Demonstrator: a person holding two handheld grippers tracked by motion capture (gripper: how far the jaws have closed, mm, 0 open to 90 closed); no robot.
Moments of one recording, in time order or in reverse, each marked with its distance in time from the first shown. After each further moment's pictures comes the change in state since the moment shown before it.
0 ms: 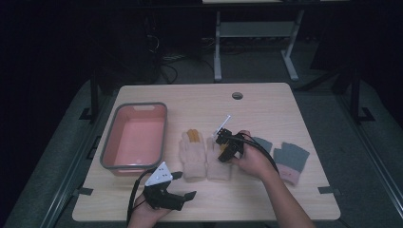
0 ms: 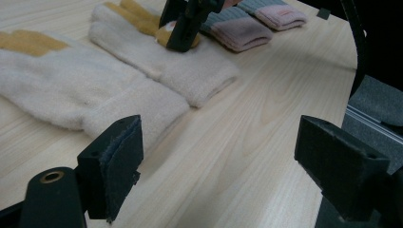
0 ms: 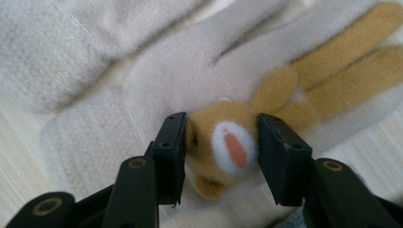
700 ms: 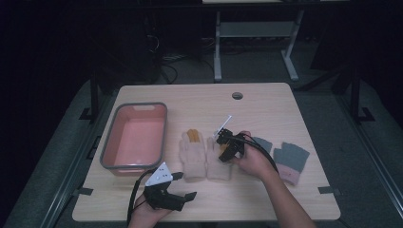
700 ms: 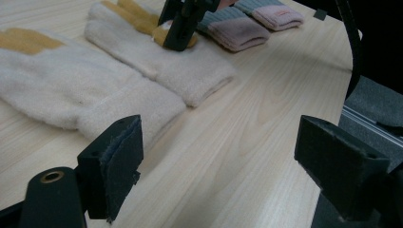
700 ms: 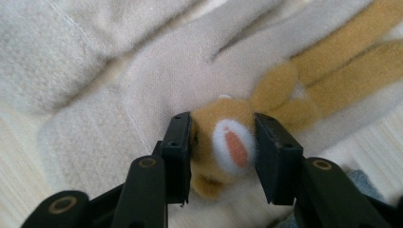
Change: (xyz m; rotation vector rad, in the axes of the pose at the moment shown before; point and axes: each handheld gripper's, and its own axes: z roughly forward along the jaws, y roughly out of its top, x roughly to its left) left arm 0.000 -0.001 0.001 -0.001 -0.010 -0.007; right arm -0.002 -0.002 0.000 -0.002 0.007 0.015
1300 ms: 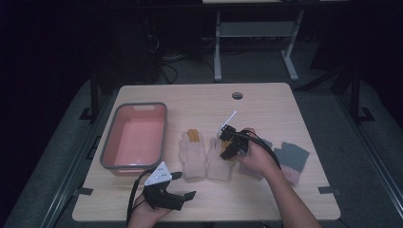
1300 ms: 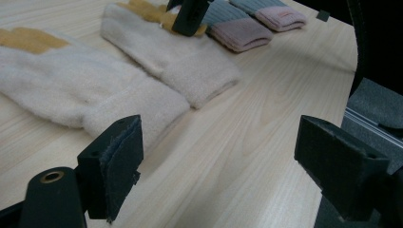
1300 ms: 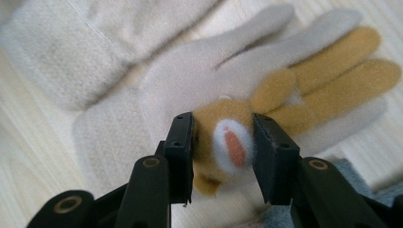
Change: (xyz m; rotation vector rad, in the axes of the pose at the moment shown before) left arm 0.002 0.000 -0.001 -0.002 0.007 -0.009; right arm -0.004 -0.001 -0.020 -0.030 0.044 0.015
